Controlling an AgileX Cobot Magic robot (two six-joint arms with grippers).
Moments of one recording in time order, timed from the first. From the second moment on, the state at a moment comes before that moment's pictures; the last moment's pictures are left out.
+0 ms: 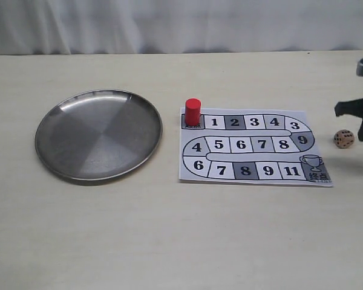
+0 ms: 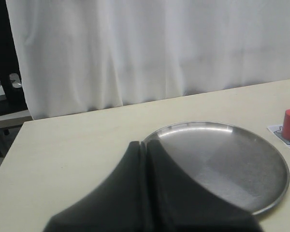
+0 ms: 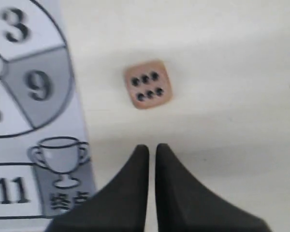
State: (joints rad) left arm 0.01 0.00 0.00 0.14 0.18 -0.10; right arm -0.23 1.89 -1.26 0.02 0.84 -0.06
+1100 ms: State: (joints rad) left arm 0.01 0.00 0.00 0.14 0.18 -0.10; right arm 0.33 2.09 -1.52 0.56 0.39 -0.63
